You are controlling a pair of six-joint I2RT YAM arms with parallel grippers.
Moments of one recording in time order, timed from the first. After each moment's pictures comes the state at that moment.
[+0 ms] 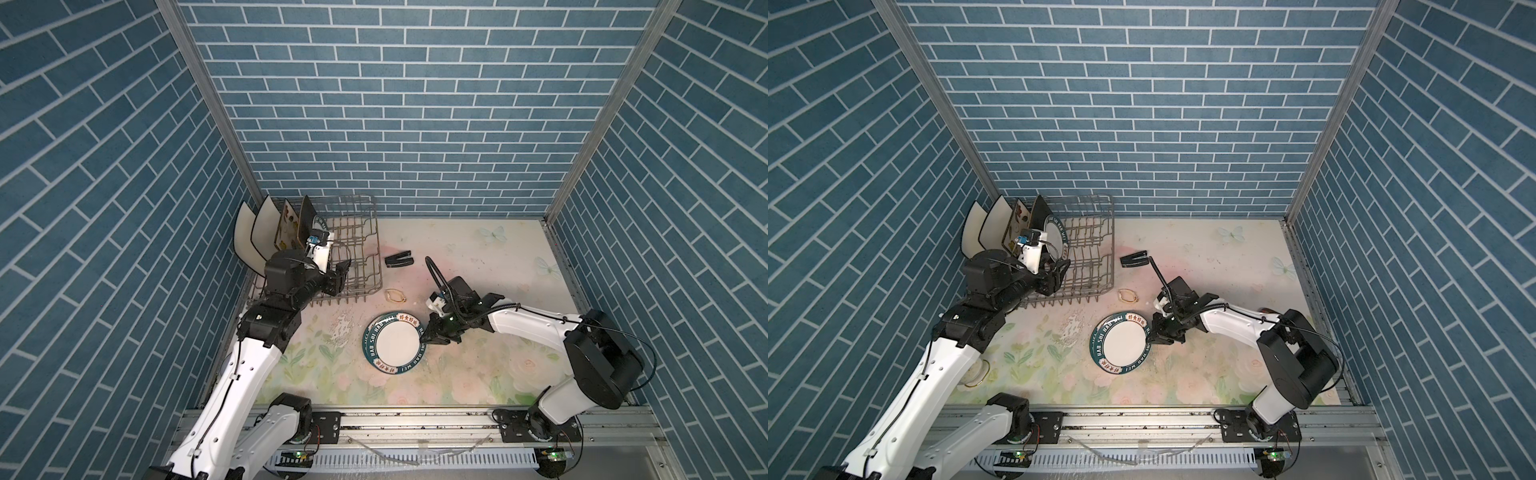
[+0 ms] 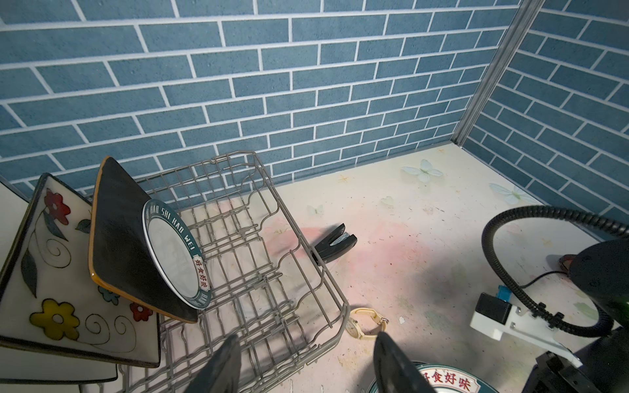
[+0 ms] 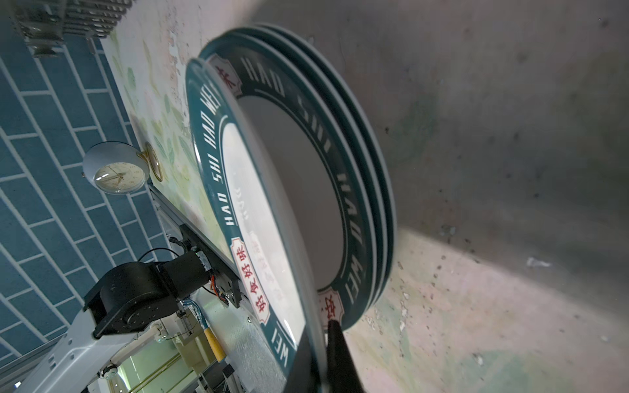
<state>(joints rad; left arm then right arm) -0.24 0.91 0.96 -0.41 0.17 0.02 0.77 1.57 0.89 -0.41 -0.60 0.75</state>
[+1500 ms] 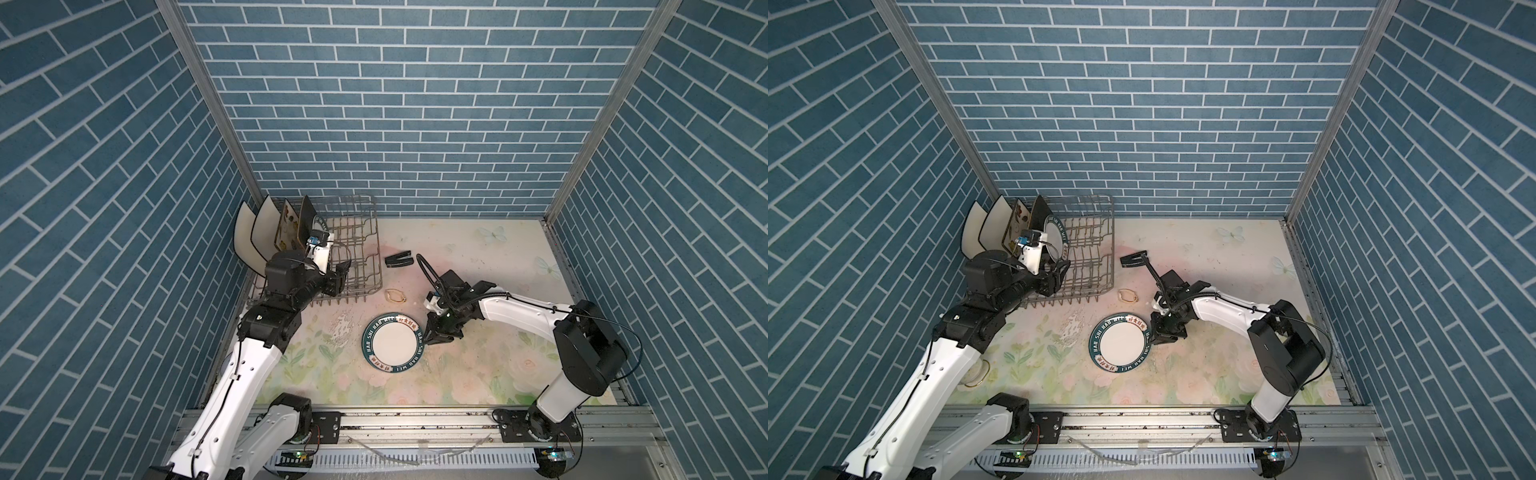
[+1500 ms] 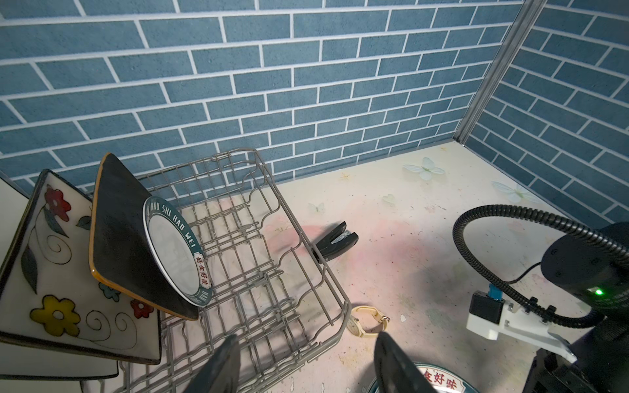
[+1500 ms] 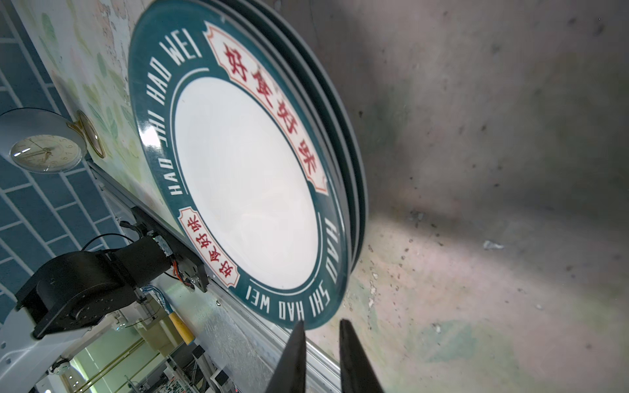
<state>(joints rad) -0.24 0.91 0.96 -0.41 0.16 0.02 0.76 1.66 1.04 -0.68 -0.56 0.59</state>
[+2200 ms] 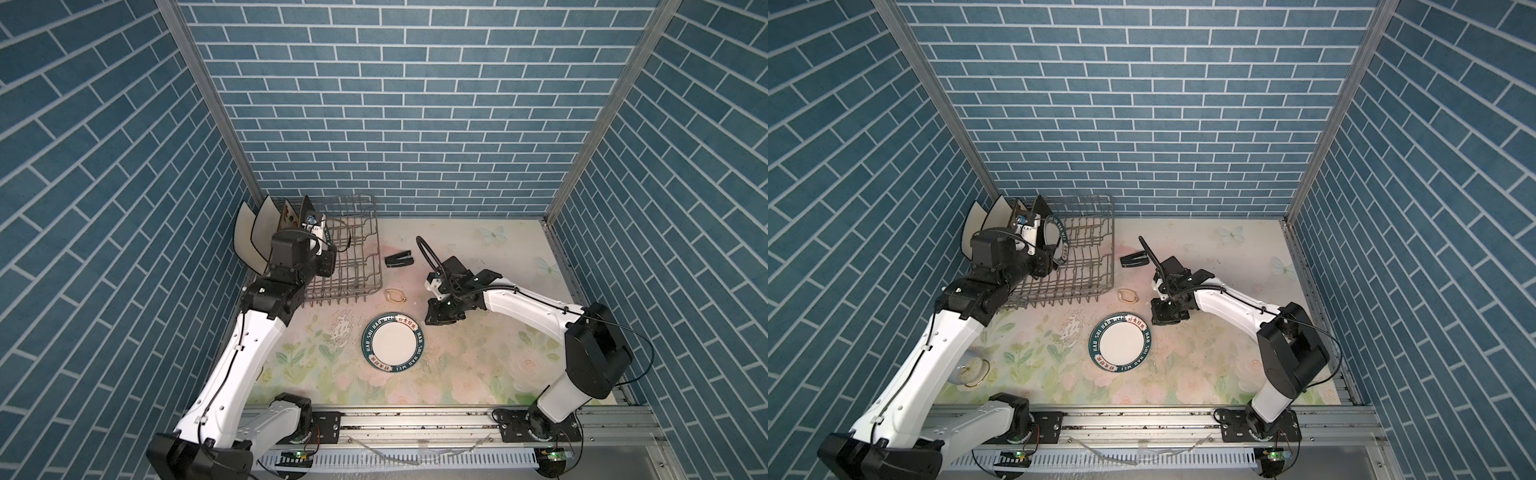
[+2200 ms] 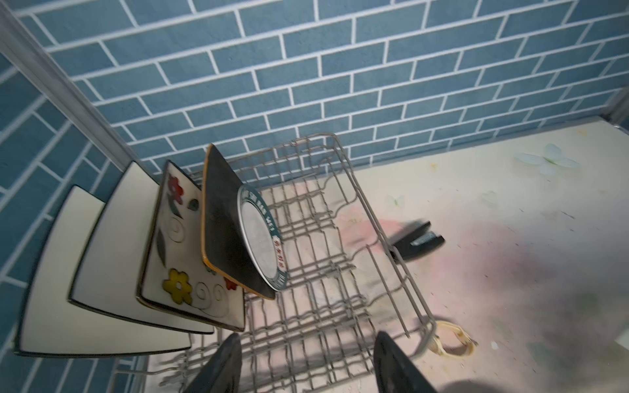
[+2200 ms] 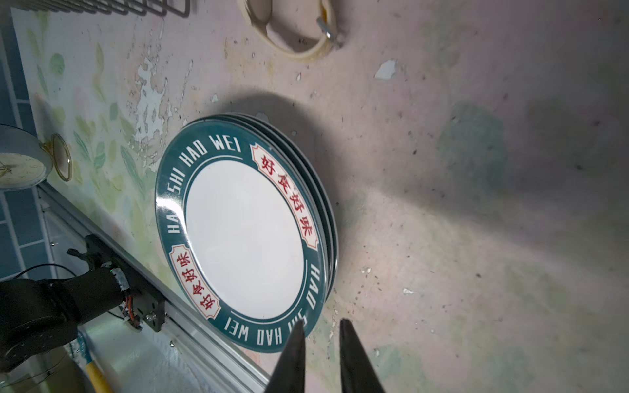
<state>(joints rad) -0.24 1.11 1.21 -0.56 -0.16 0.06 0.74 1.62 1.16 -0.73 -0.34 0.42</state>
